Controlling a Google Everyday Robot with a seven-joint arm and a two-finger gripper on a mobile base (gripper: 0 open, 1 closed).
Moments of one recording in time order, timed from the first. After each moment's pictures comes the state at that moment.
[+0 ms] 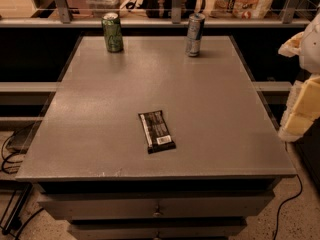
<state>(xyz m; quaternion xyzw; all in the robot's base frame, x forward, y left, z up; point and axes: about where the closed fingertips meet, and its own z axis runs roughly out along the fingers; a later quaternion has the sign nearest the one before) 0.438 -0.217 0.976 -0.60 0.78 -0.03 0.16</state>
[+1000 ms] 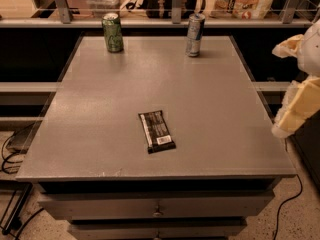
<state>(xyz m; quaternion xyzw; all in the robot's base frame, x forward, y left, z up) 0.454 -0.212 0.966 -0.61 0.76 0.01 0.21</state>
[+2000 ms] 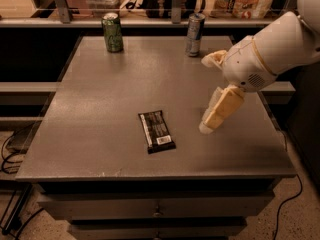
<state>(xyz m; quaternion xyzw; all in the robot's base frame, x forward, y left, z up) 0.502 -0.089 0.918 -0.65 0.68 0.15 0.31</state>
